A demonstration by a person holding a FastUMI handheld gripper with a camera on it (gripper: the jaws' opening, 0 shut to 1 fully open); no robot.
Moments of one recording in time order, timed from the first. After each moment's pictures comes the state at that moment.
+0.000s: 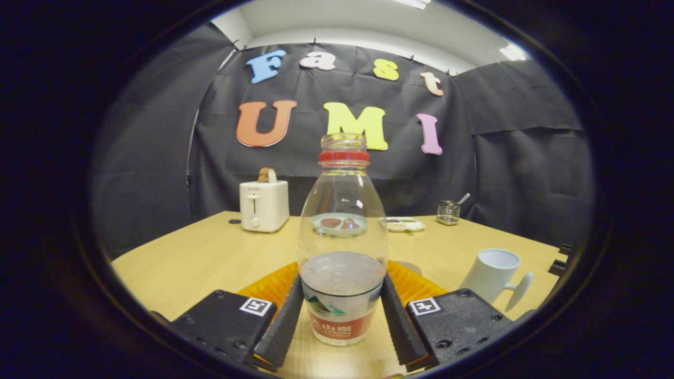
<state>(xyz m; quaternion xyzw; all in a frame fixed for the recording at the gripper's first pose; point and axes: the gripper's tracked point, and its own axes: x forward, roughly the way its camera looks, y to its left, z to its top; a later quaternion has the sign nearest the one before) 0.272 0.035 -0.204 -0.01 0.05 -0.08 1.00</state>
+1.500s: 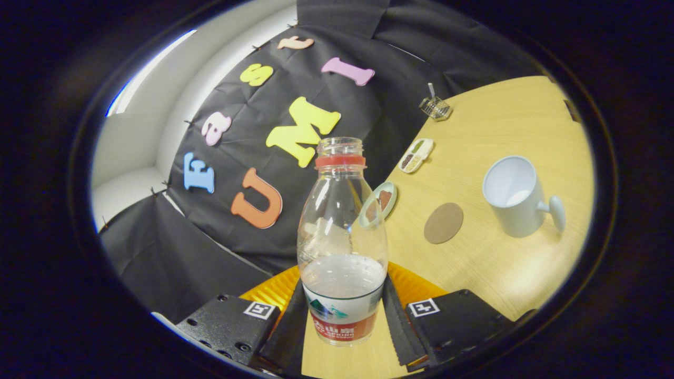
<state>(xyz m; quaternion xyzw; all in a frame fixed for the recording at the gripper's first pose) 0.244 -0.007 -0.112 0.50 0.10 0.02 0.86</state>
